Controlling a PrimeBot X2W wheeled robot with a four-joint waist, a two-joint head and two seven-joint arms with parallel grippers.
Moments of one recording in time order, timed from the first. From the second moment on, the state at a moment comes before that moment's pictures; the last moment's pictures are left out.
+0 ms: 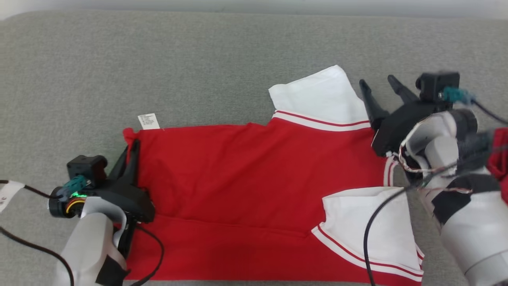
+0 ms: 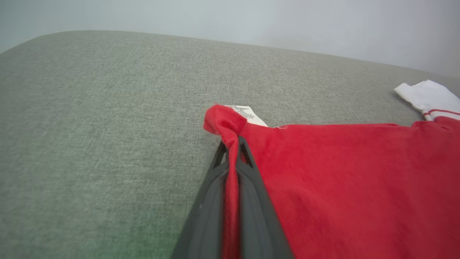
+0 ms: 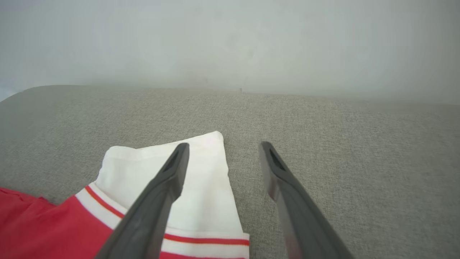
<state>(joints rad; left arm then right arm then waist) -0.74 0.09 -0.04 0.80 -0.14 -0.13 -0.26 -0.90 -0.31 0.55 0.76 0.51 0.13 -0.04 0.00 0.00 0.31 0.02</state>
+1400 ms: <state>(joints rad) -0.77 0.06 -0.08 0.77 -0.18 -0.13 -0.26 -1.09 -0.38 0.88 0.92 0.77 0.13 -0.13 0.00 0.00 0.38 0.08</state>
